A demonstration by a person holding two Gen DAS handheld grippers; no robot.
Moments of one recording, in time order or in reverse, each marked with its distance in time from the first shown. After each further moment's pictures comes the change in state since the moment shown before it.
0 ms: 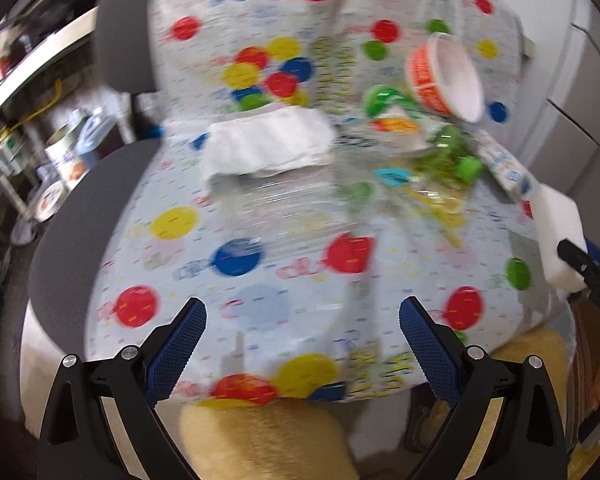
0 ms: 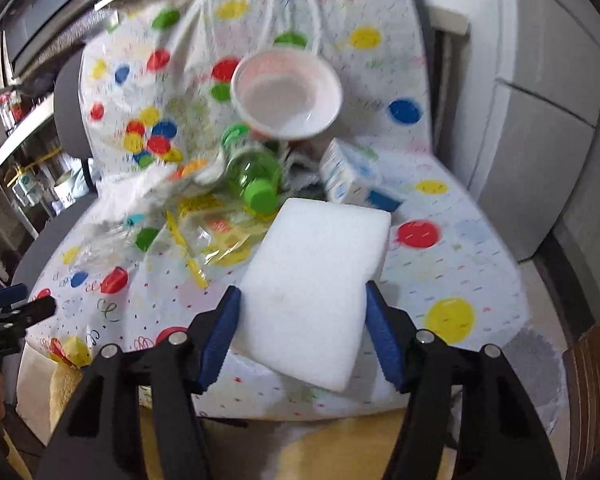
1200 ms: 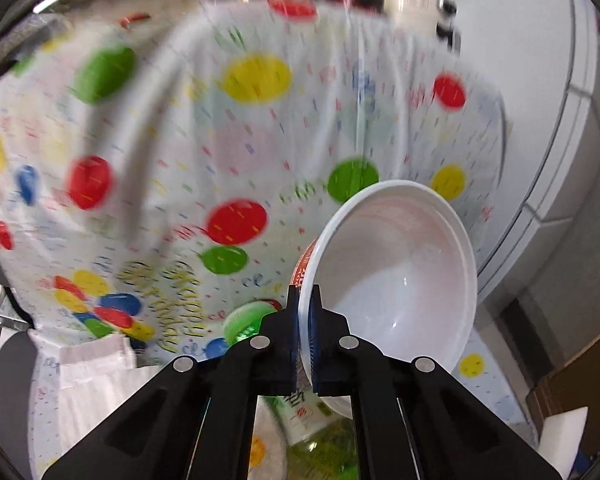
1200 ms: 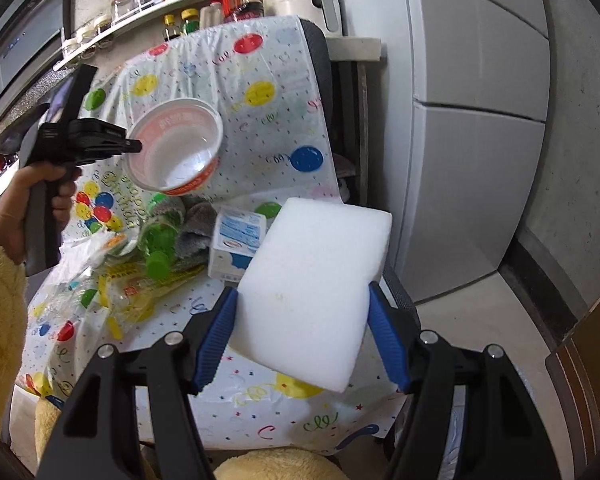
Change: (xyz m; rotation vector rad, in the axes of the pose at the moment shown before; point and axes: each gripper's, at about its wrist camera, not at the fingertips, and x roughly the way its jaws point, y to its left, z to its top) left arm 0.063 -0.119 0.236 0.044 -0.269 -0.150; right arm -0.020 -0.099 0.020 0.090 -0.126 -0.068
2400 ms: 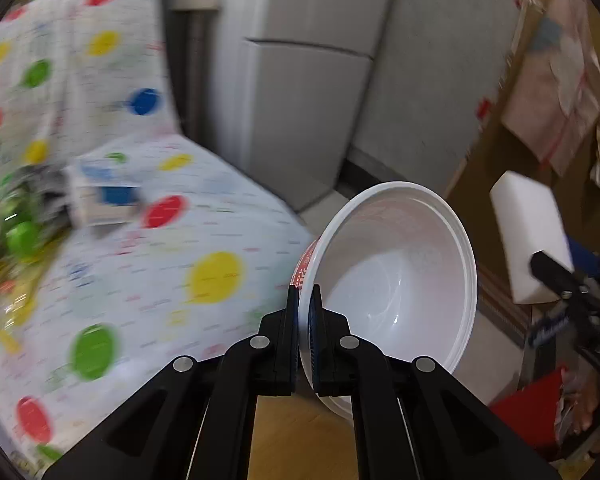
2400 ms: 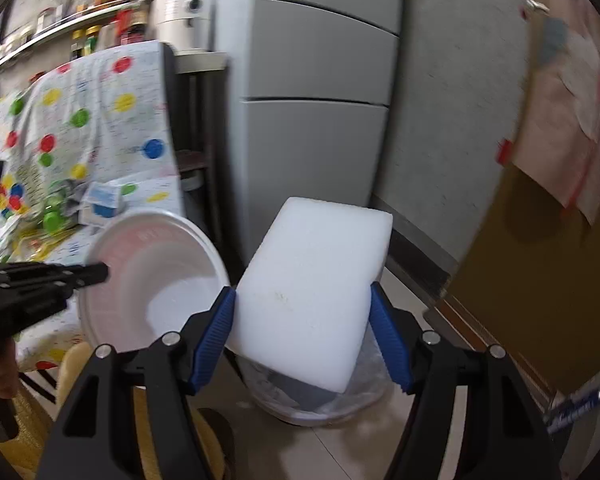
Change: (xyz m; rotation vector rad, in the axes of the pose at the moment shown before) left arm -0.080 -0.236 -0.251 0.394 0.223 -0.477; right arm -0.144 -0.123 -0.106 0.125 -0.014 -0.445
